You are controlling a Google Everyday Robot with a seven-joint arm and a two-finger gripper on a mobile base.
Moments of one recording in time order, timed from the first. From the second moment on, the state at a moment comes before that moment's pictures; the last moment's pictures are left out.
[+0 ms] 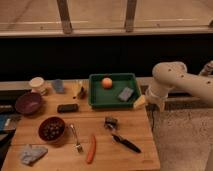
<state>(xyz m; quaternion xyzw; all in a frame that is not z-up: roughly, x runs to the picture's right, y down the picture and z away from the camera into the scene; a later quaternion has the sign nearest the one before) 0.227 0.107 0.755 -0.28 0.21 0.68 0.64</state>
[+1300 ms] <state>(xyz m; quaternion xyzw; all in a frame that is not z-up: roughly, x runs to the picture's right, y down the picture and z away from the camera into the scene) 0.158 0.031 0.744 -0.29 0.09 0.65 0.70</state>
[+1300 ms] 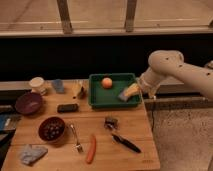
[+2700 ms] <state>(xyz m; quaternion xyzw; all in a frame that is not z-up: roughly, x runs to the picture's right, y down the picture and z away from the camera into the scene) 0.046 -0.010 0.759 -0.26 0.01 0.55 0.79</state>
